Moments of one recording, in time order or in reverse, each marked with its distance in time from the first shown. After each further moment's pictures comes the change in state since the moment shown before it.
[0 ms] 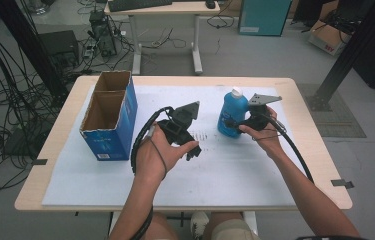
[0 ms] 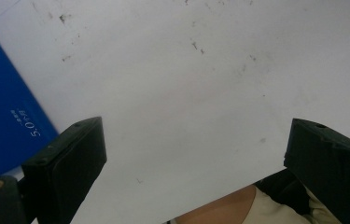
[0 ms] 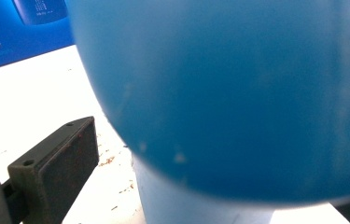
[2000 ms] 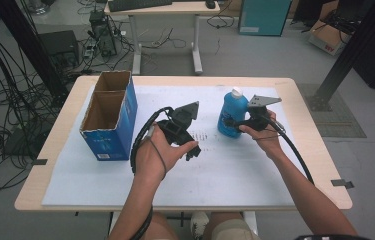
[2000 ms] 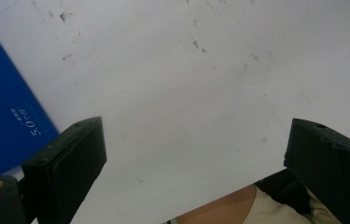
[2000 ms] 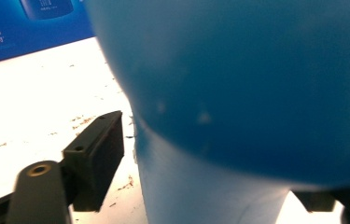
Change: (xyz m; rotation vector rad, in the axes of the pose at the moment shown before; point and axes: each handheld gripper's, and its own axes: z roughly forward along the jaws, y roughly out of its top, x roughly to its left) left arm 0.001 -0.001 0.001 0.000 0.000 -0.001; right arm -0.001 -0.004 0.002 -0.012 0.011 -0.034
